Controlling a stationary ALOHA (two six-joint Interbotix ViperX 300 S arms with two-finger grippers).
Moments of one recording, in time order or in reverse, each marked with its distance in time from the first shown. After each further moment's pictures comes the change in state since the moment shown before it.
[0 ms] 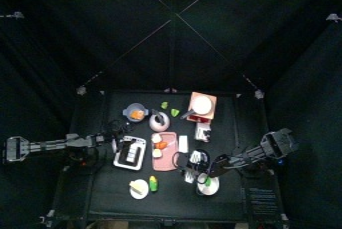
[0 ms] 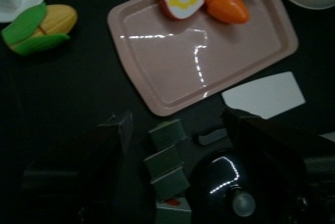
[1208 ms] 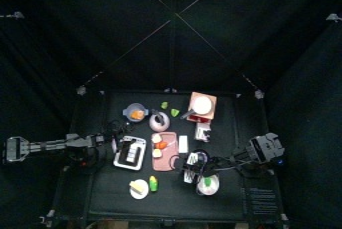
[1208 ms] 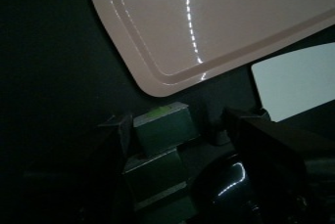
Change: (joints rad) left arm 0.003 0.000 0.006 0.000 0.000 0.000; right arm -0.074 0.189 0.058 -0.017 0.118 0.000
